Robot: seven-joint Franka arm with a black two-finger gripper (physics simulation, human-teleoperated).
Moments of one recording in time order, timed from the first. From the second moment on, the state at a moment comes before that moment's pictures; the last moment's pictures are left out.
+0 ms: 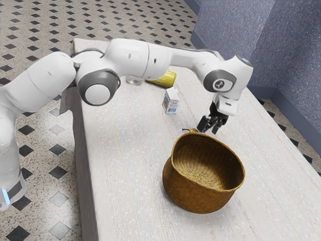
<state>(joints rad) 0.00 0.77 -0.03 -0.95 -0.01 1.62 1.14</state>
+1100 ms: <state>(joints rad) -0.01 0.77 -0.04 -0.95 -0.01 1.62 1.21</state>
